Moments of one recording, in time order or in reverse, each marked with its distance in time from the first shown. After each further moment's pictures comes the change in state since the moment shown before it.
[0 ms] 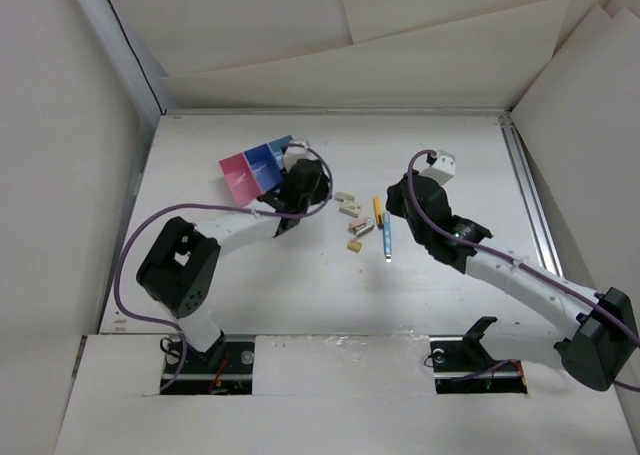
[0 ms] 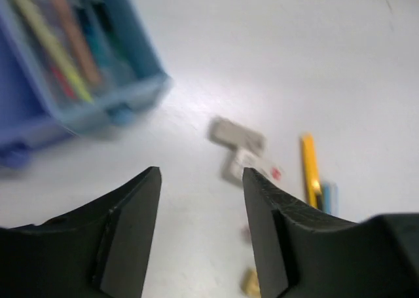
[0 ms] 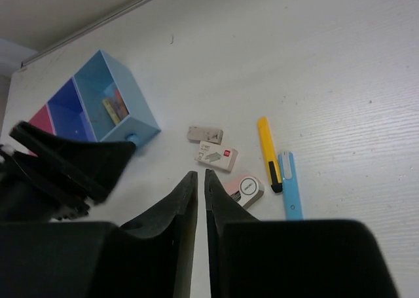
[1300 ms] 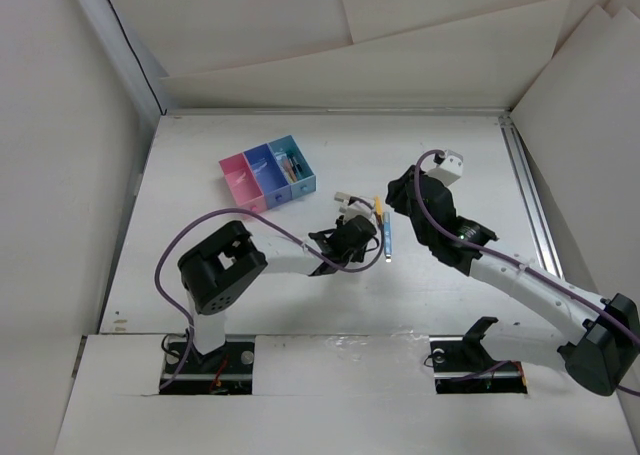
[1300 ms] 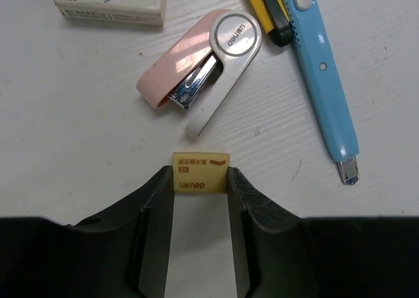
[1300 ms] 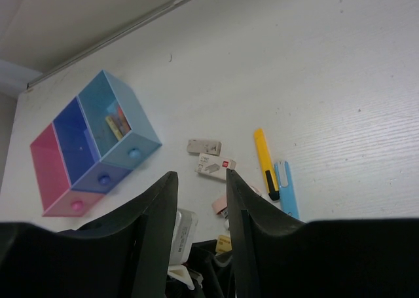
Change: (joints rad) left arm -0.391 0.164 -0.054 -0.001 -0.023 0.158; right arm 0.000 -0.034 0.000 0.000 0.051 0.009
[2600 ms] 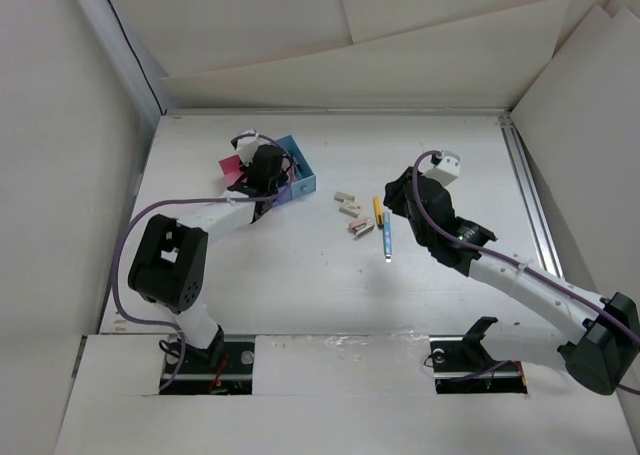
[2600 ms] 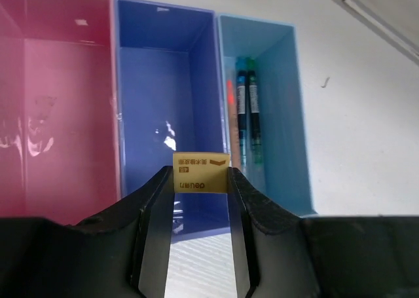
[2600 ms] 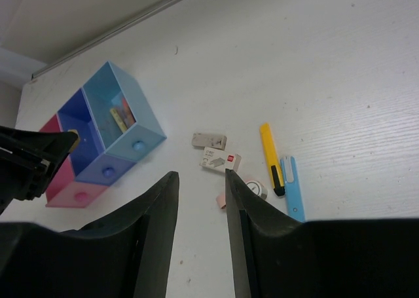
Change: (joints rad) left arm 0.592 -0.190 0.027 0.025 -0.088 -0.231; right arm 0.013 0.003 0.000 0.000 -0.018 0.000
